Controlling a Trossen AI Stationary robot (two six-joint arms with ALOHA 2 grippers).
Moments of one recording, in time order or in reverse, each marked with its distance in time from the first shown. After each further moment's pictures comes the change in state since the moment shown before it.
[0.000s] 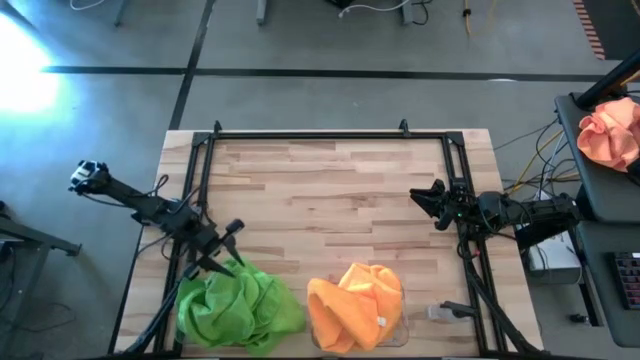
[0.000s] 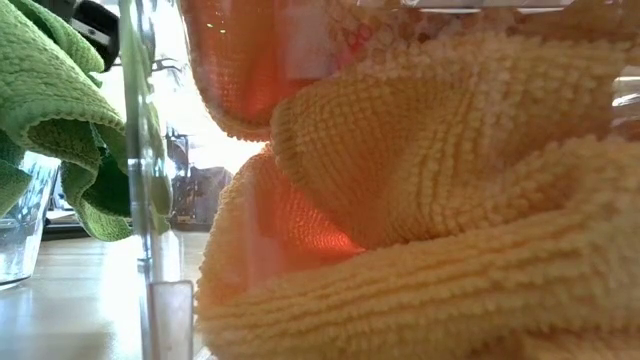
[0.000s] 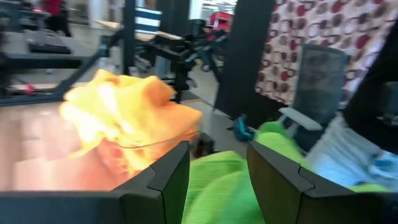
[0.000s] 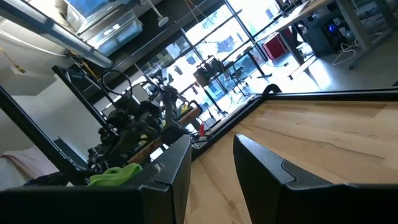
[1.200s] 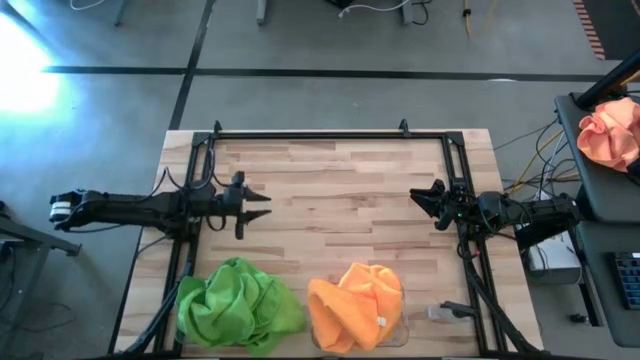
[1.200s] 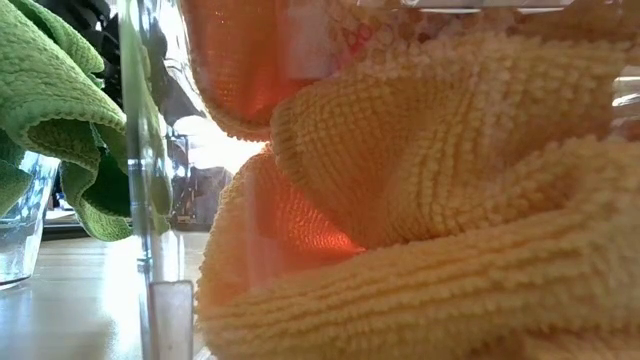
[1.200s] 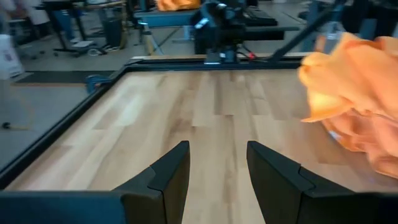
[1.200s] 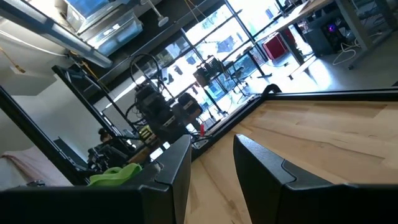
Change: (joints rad) left arm 0.543 0.146 -0.015 0.002 -0.239 0.207; right arm 0.000 0.000 0.000 0.000 0.000 0.000
